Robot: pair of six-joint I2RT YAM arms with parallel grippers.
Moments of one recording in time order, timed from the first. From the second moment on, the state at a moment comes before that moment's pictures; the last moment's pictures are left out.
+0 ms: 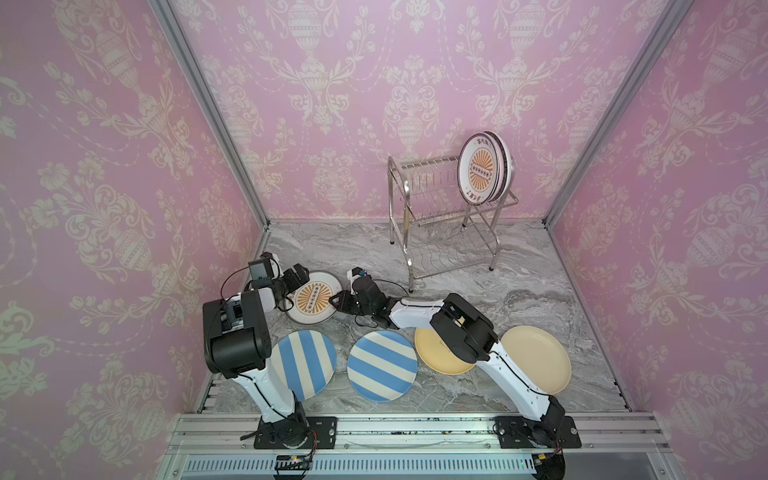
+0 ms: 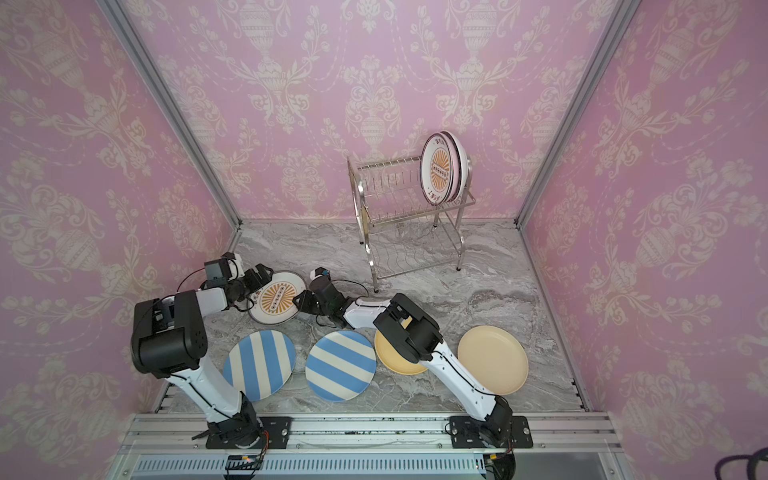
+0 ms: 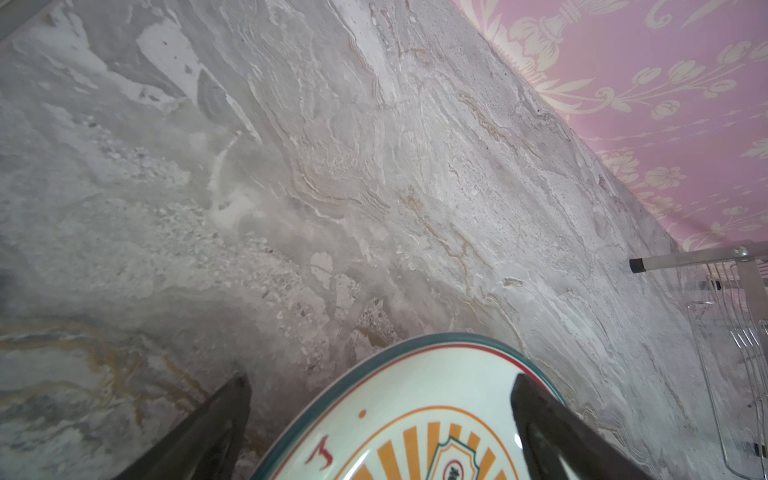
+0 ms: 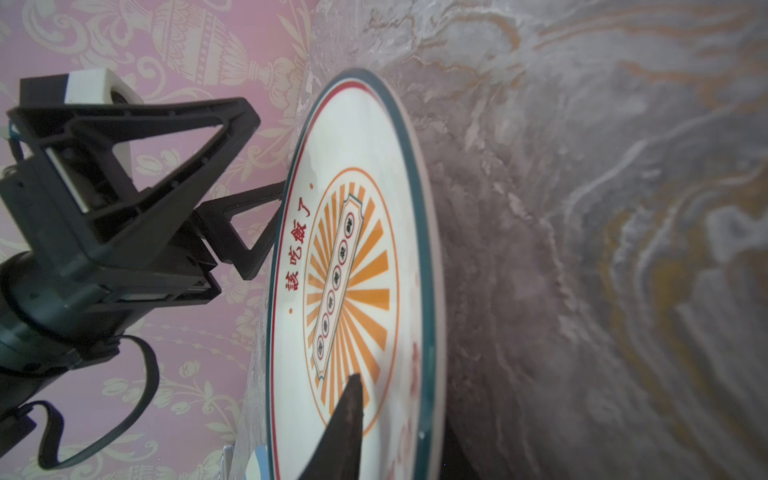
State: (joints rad) left arm 0.33 1.79 0.89 0.14 0.39 -0.38; right arm 0.90 2.54 1.77 0.35 -0.18 1.04
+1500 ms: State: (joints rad) left arm 0.11 1.35 0.92 0.05 0.49 -0.35; right arm 0.96 1.46 1.32 -0.45 0.31 0.34
